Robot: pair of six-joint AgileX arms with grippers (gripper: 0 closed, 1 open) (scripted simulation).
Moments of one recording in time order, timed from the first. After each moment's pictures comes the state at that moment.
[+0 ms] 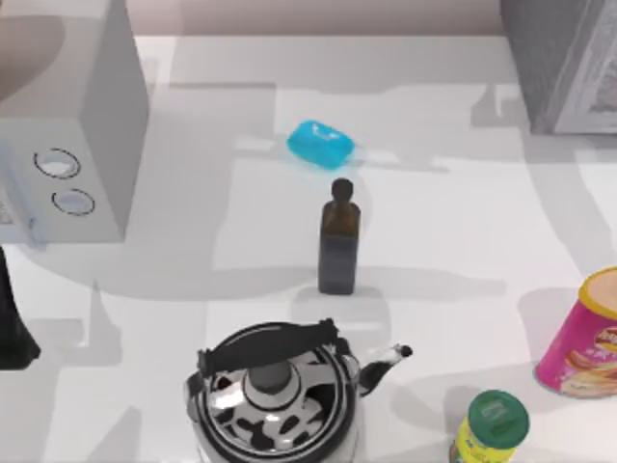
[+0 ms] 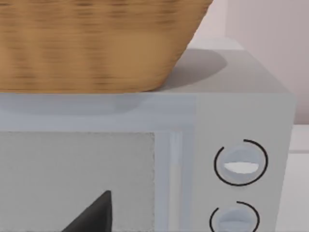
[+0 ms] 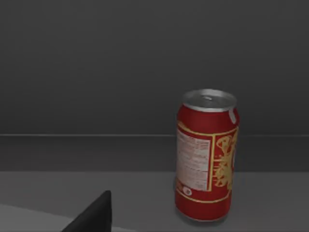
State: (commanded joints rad) left arm 0.00 0.00 0.00 0.00 0.00 0.00; right arm 0.18 1.33 1.74 -0.42 0.20 0.02
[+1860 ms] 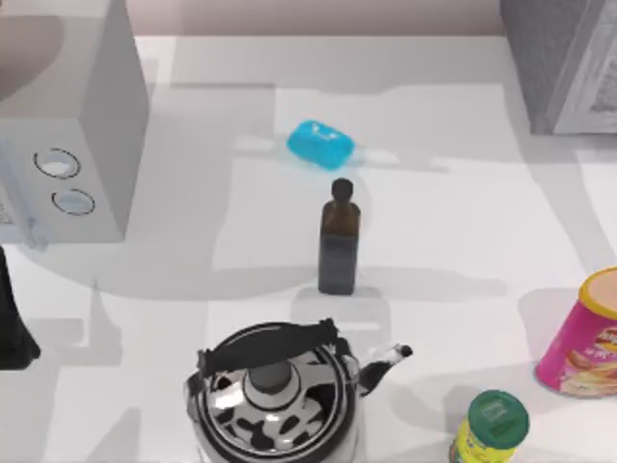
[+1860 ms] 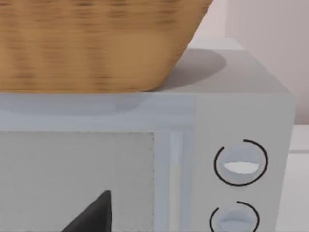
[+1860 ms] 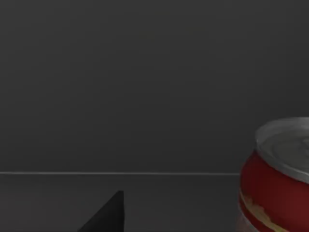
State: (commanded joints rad) left arm 0.00 0.00 0.00 0.00 0.00 0.00; right arm 0.14 1.62 1.87 -0.24 0.16 0.01
